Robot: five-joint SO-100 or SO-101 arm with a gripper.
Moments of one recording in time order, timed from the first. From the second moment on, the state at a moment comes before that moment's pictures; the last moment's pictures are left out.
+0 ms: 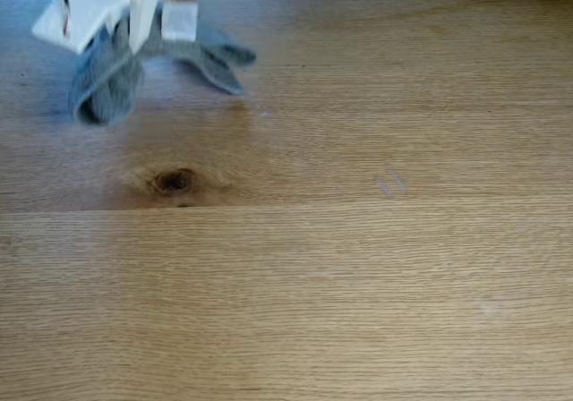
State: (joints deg) arm 35.8 93.7 110.5 66.4 -1.4
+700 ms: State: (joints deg) arm -10.9 109.1 114.3 83.1 10.1
